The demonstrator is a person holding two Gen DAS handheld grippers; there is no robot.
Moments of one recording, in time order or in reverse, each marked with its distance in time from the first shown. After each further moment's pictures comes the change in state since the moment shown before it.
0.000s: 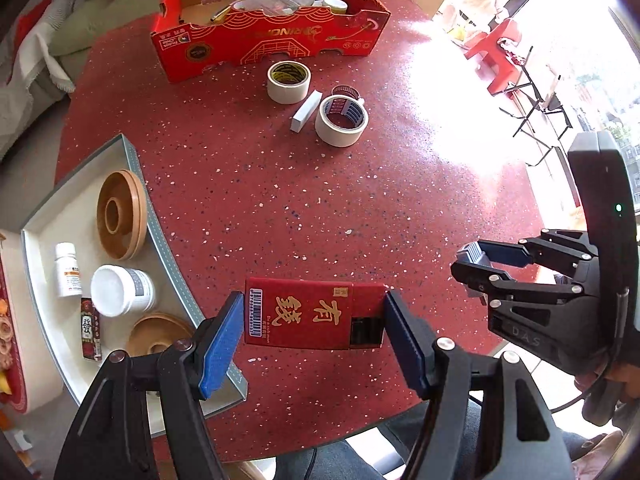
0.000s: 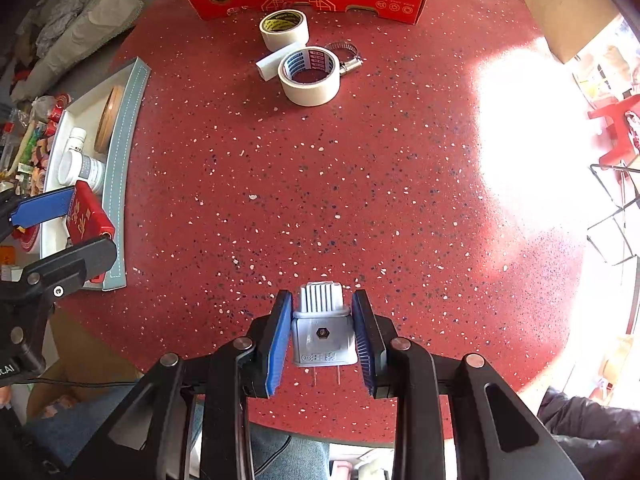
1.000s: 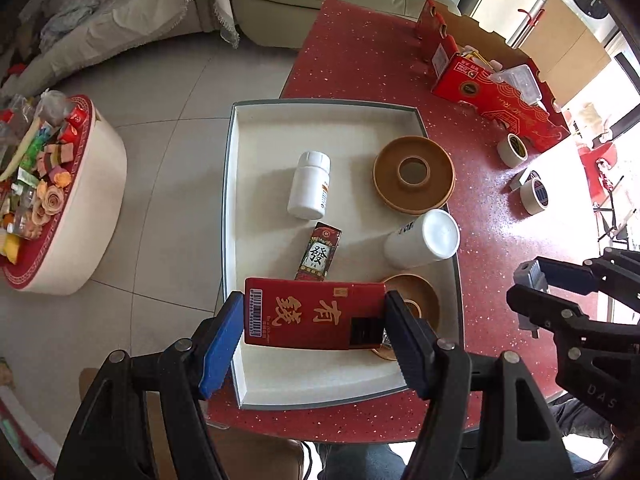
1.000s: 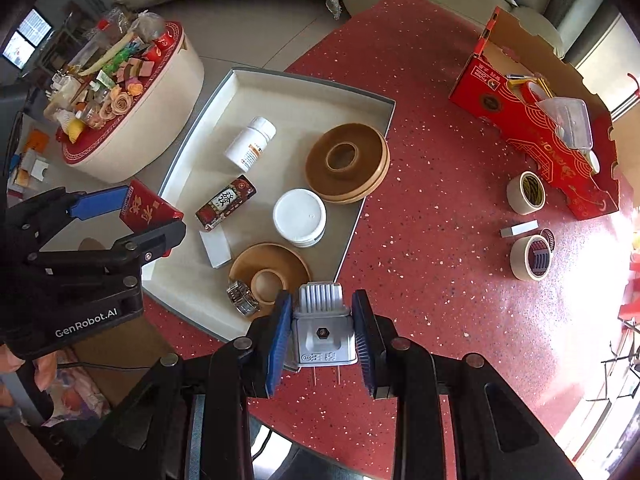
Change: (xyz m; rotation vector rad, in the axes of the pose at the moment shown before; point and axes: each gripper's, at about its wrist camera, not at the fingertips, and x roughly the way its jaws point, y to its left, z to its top) left arm -0.044 0.198 -0.096 -0.413 -0.119 0.179; right arm -0.034 0.270 0.073 -0.430 -0.069 0.048
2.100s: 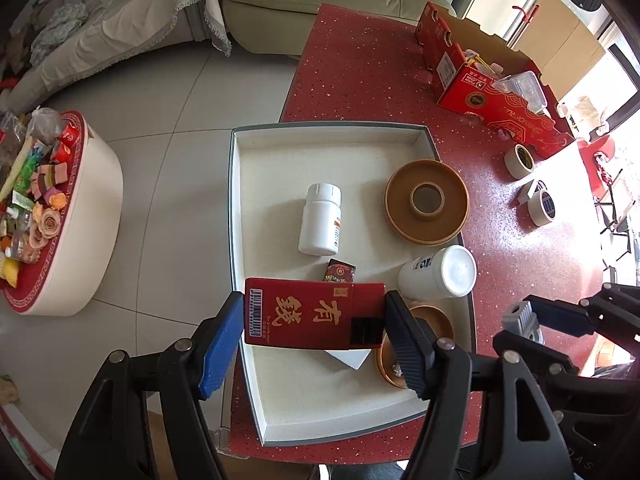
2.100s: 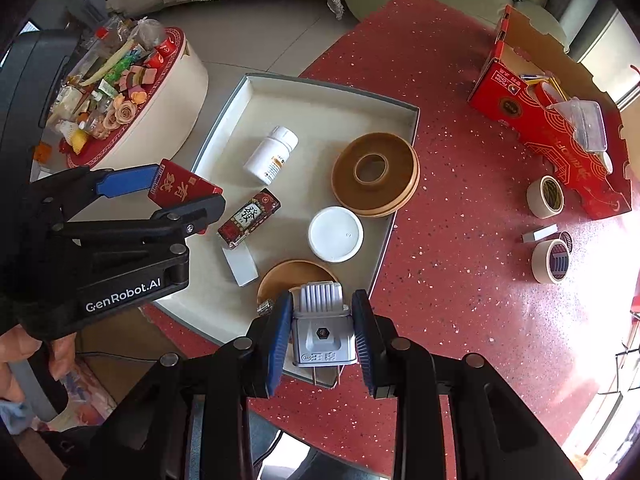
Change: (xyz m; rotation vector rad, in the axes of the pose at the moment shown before) left arm 0.010 0.010 0.034 0.040 -0.013 -0.003; right arm 0.008 0.017 0.015 0.059 0.001 0.041
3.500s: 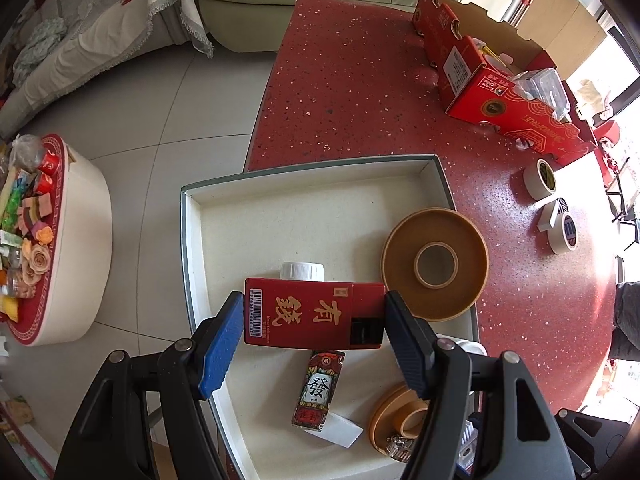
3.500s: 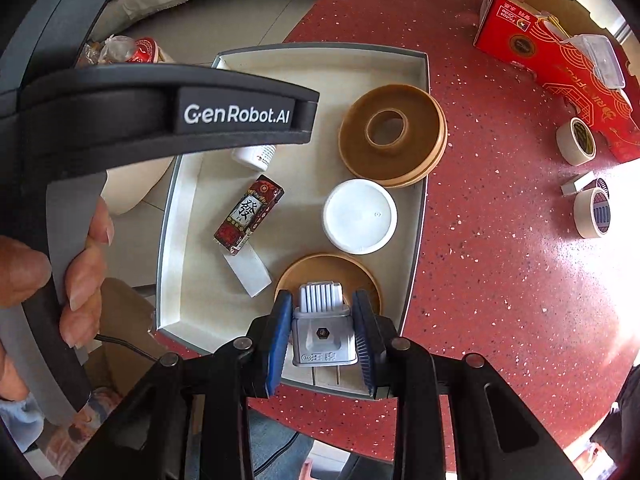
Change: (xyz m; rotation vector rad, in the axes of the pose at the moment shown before) left arm 0.051 -0.021 0.063 0.060 0.046 0.011; right arm 0.050 0.007 0.000 0.157 0.068 0.053
